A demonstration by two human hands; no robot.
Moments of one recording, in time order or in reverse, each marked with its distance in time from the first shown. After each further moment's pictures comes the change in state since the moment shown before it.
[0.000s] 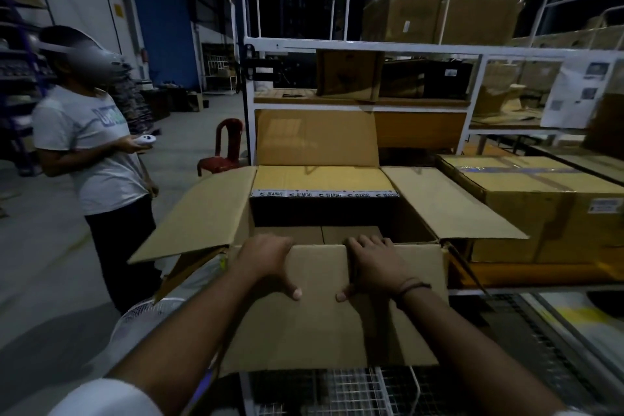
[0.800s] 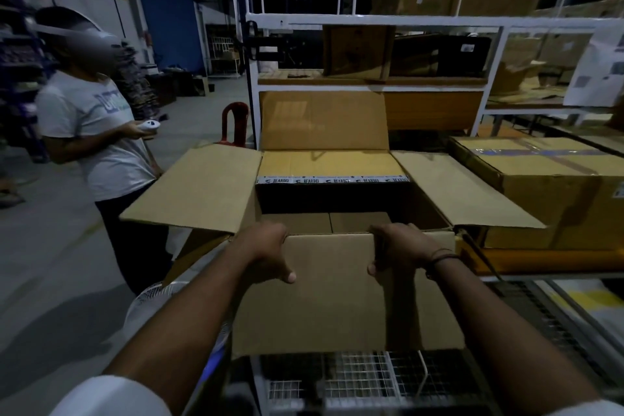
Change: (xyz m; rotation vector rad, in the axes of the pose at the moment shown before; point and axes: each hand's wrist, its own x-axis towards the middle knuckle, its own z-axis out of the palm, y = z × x) left_hand 0.004 -0.019 -0.011 -0.113 -0.149 -0.045; right_hand 0.009 0.034 -0.020 0.210 -0.110 0.045
